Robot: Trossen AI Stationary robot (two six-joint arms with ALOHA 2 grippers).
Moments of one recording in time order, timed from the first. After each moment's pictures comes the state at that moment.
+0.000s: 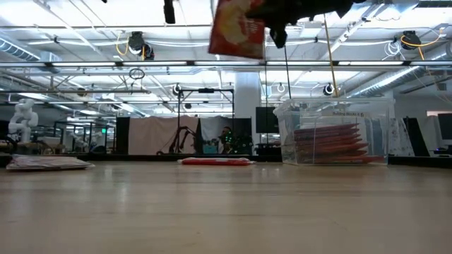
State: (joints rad) left arm 0.17 1.17 0.89 0.47 0.05 -0.88; right arm -0.35 1.27 1.04 -0.05 -0.45 0.22
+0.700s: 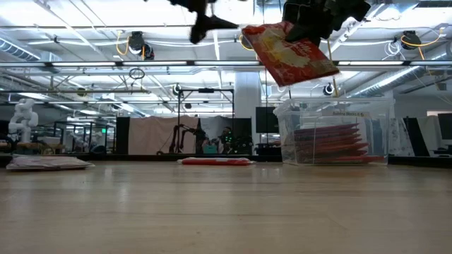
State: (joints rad) left arm 0.27 1.53 1.42 -0.29 0.32 -0.54; right arm -0.38 1.24 1.04 -0.57 -0.65 0.20
